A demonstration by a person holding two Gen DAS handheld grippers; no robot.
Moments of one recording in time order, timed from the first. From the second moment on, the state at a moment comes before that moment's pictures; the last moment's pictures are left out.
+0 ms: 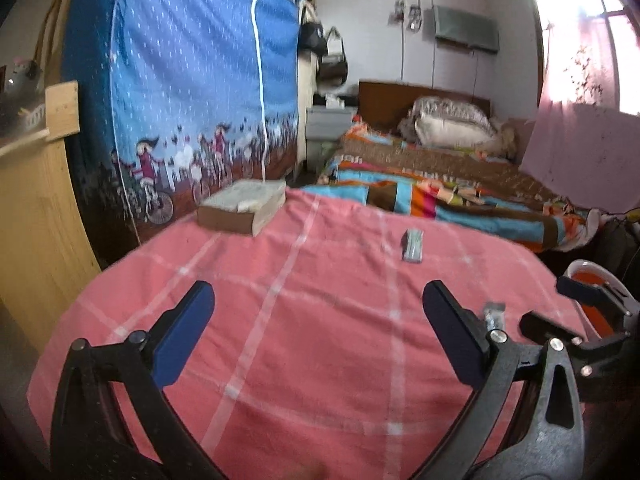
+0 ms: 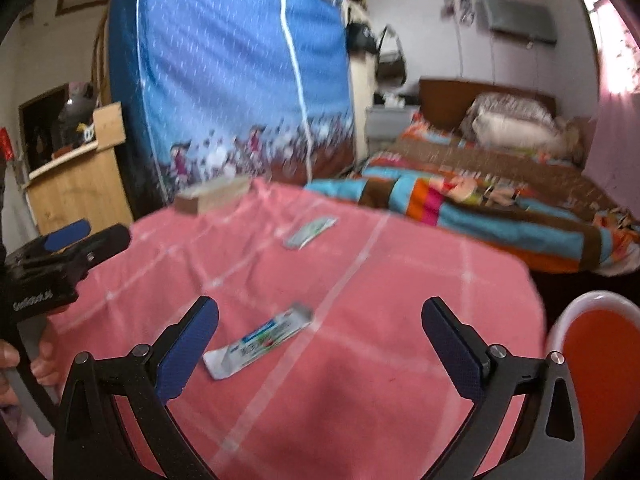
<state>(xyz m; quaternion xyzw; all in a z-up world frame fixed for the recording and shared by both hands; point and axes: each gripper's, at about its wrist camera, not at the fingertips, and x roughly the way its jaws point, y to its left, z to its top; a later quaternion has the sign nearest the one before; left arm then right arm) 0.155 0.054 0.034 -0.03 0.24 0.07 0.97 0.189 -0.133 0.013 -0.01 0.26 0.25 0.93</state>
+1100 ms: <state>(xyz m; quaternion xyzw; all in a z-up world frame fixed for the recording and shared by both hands) 0.297 0.000 0.004 0.02 0.42 -0.10 0.90 0.264 -0.151 0.005 -0.01 0.32 0.22 0.92</state>
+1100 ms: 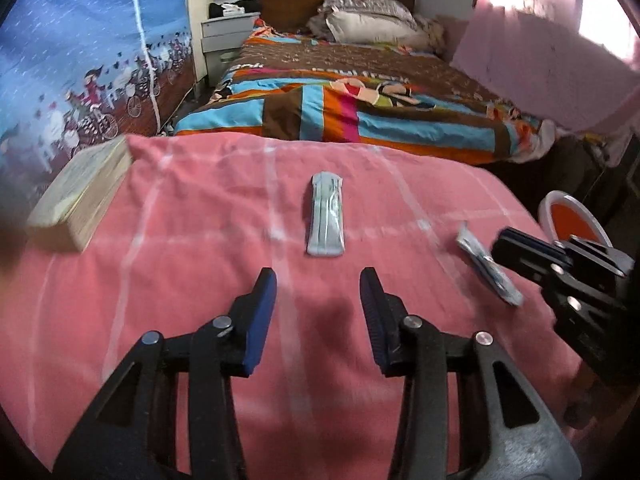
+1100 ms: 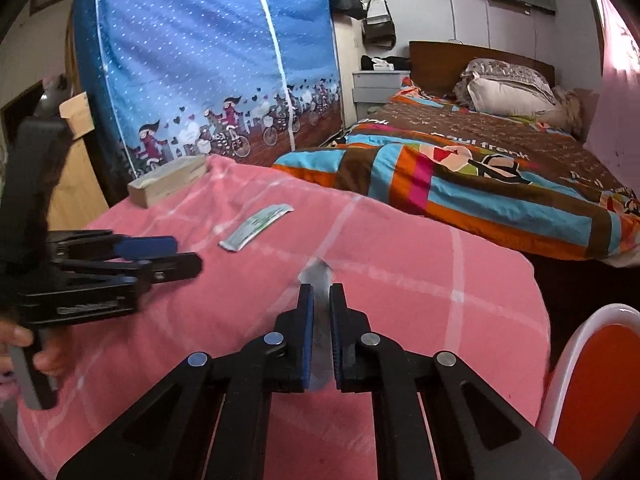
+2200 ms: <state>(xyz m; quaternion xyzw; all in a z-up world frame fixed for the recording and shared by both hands) 0.272 -0.012 0.005 0.02 0.41 -0.11 0.90 0.268 -0.153 -0.009 0.01 0.36 0.25 0.90</state>
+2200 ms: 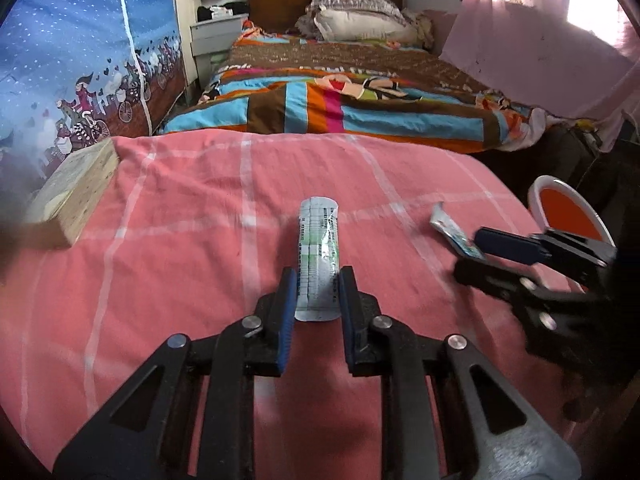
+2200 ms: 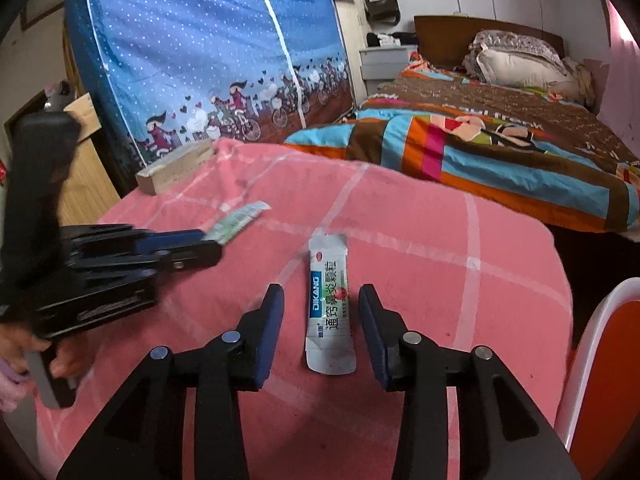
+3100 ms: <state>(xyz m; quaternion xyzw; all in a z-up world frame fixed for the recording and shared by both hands) 0.167 -0.080 0.112 0.05 0.09 -0.16 0.98 0.149 -0.244 0.086 0.05 -0.01 0.17 0.98</state>
